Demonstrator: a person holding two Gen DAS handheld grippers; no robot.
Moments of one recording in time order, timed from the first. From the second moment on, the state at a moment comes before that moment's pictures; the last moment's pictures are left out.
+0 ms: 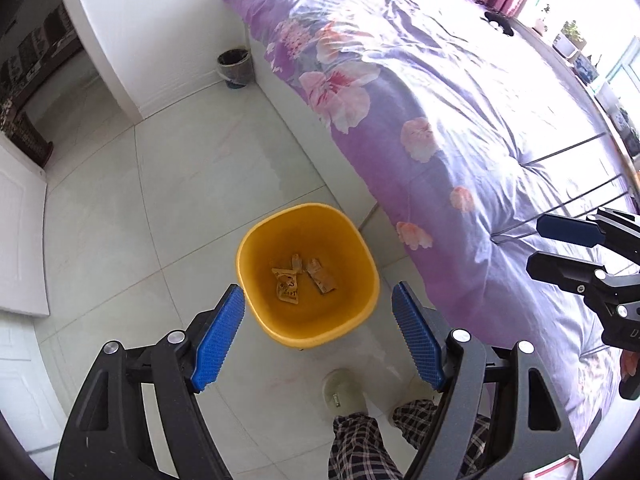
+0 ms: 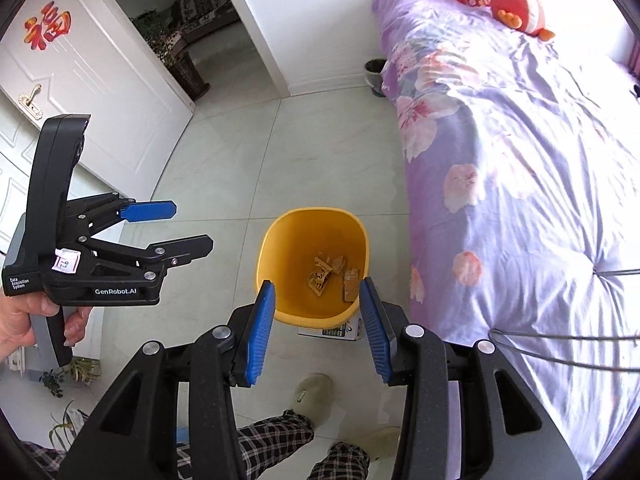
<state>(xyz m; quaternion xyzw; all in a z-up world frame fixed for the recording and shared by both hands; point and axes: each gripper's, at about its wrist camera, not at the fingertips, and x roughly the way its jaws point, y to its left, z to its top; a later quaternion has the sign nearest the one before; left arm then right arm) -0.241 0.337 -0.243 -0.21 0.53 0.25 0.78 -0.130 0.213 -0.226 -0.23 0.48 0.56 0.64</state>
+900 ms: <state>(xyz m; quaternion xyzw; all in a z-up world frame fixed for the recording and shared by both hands) -0.125 0.119 -0.137 -0.01 0.52 -0.08 0.85 -0.096 -0.108 -0.122 -0.02 0.45 0.20 0.87</state>
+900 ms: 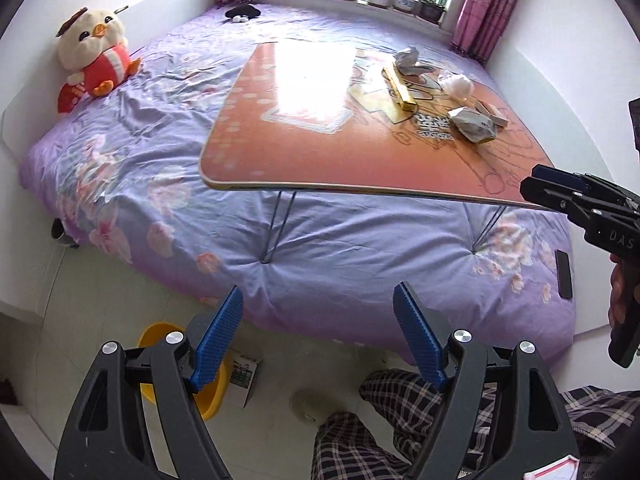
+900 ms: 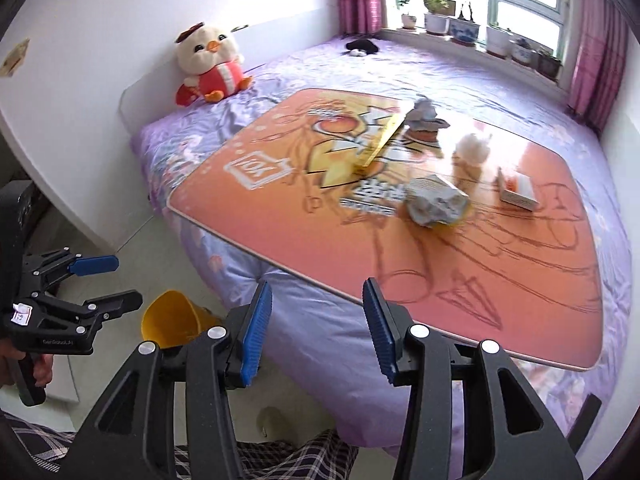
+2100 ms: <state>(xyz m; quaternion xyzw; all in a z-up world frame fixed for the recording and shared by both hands) 0.129 -0.028 -0.171 0.04 0.53 -0.07 0.85 0.085 -0.234 -0.189 0.03 0.49 0.01 0.87</state>
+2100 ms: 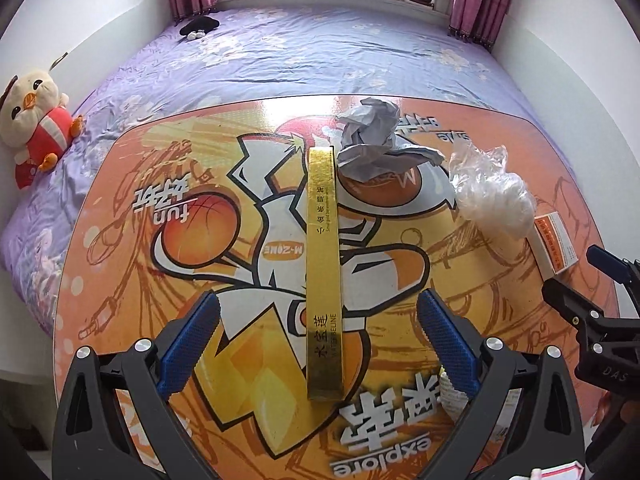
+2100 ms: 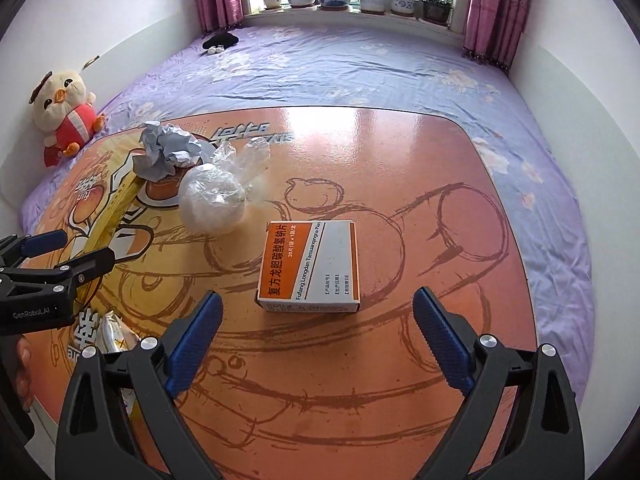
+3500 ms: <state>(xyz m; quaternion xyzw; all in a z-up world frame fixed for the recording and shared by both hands) 0.129 0.011 -0.166 0.00 0.52 -0.08 0.85 0.088 -0.255 -0.177 0.04 0.47 0.04 0.88</state>
